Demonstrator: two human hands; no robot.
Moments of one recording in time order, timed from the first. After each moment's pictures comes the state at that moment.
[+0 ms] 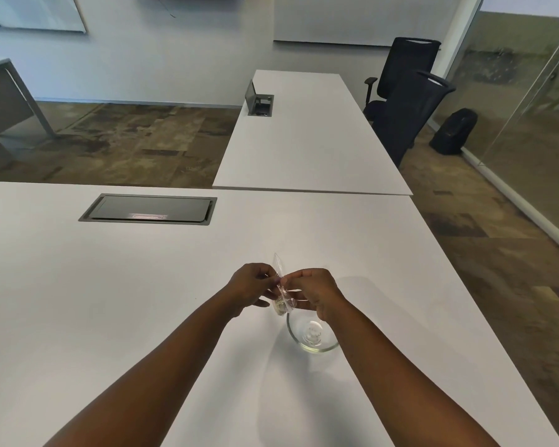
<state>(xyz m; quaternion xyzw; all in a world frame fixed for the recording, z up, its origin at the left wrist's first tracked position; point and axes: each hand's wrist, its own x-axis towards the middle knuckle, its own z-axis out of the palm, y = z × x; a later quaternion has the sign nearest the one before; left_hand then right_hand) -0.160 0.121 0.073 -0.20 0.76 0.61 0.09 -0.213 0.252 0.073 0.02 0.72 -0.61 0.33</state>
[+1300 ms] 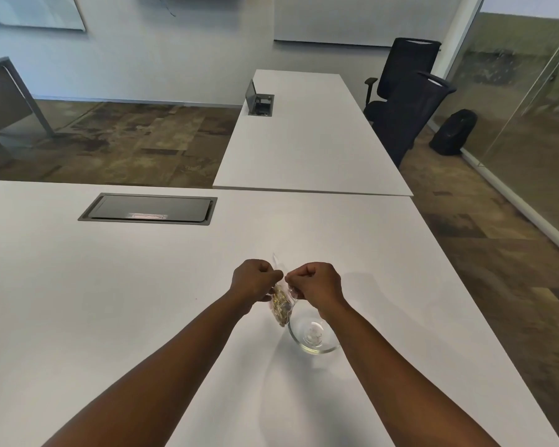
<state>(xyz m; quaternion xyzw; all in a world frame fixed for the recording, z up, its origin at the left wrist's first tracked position) -0.173 0.128 0.068 -0.30 0.76 0.58 0.01 -0.210 0.251 0.079 -0.02 0.82 -0.54 0.18</state>
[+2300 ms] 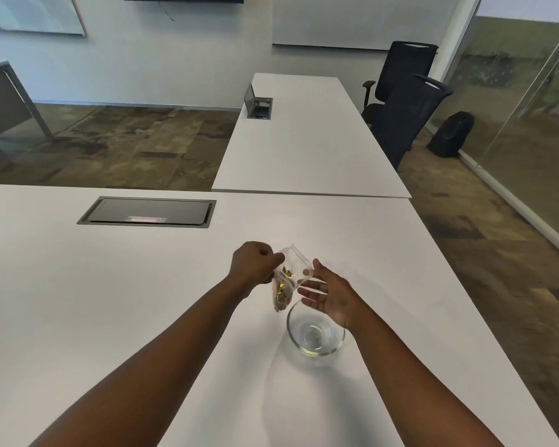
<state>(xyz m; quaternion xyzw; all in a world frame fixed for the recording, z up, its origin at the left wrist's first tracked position) -0.187 0.123 0.095 -0.26 0.79 0.55 -0.05 -0.233 0.281 0.059 0.10 0.59 -0.70 0.38</state>
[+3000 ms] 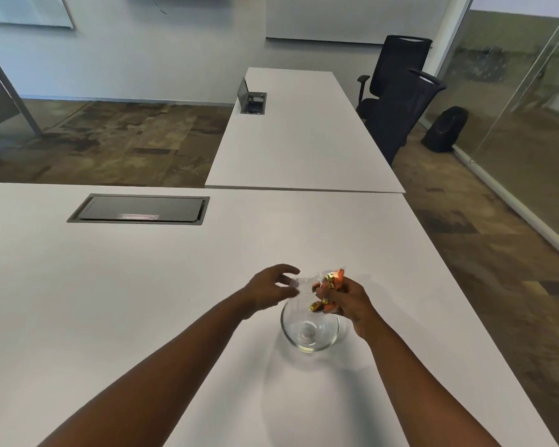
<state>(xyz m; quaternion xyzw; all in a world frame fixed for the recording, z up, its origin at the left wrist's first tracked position) -0.178 0.146 0.060 -0.14 0.79 0.57 0.14 -0.239 0.326 0.025 0.03 0.71 -0.65 0.27</state>
